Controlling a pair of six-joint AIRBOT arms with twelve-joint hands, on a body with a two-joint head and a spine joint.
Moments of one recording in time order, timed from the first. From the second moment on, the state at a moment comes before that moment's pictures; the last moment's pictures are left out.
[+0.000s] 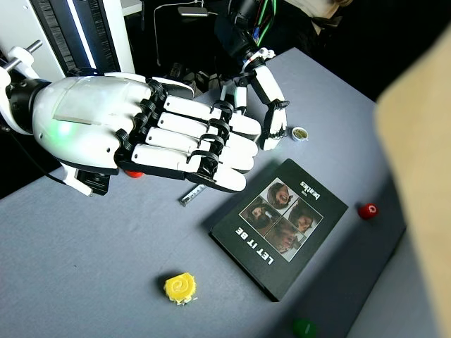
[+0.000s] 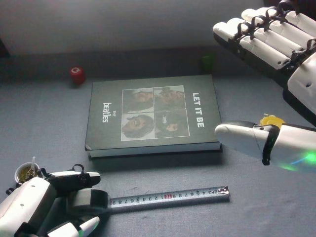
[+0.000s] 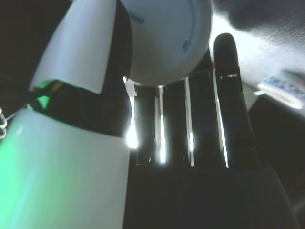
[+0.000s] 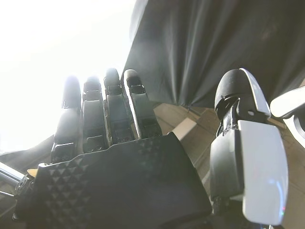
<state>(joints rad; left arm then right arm) 1.33 -1.10 0.70 -0.77 -1.41 0.78 -0.66 -0.77 0.56 0.32 1.03 -1.44</state>
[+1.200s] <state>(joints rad) 1.07 -1.02 0.72 -0.67 -1.27 0.82 -0.61 -0.76 0.56 0.34 0.95 -1.50</state>
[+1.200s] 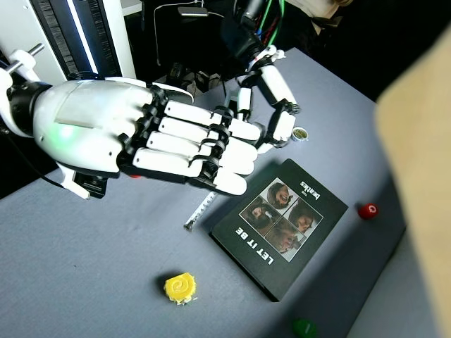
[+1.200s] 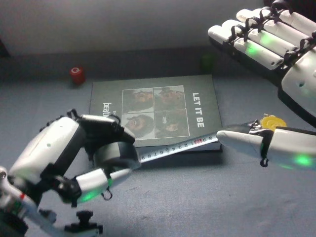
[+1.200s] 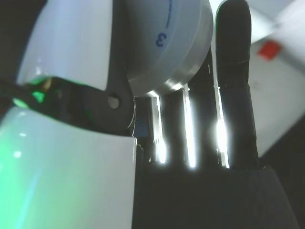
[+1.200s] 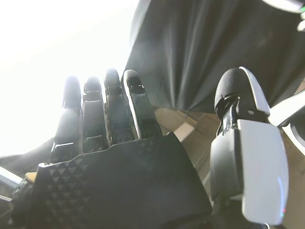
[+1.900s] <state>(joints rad) 0.77 -0.87 0.85 -0.49 -0.83 0.89 -0.22 -0.81 0.57 1.01 0.49 -1.95</state>
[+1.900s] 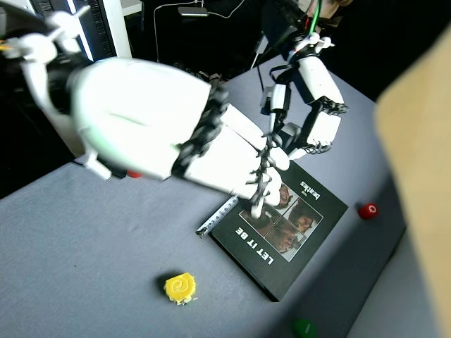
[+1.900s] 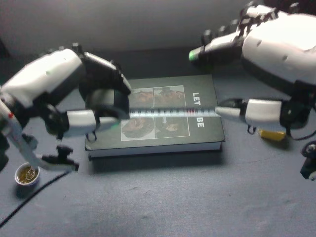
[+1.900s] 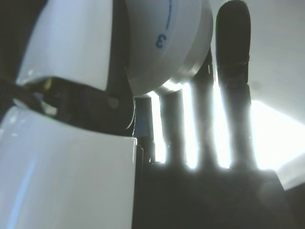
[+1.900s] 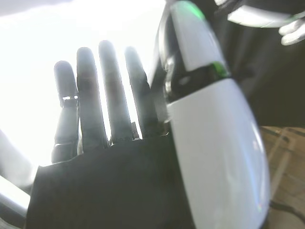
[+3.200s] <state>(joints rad) 0.68 -0.82 0.91 -0.61 -0.75 0.89 -0.20 -1.06 0.83 1.12 0.60 -2.10</state>
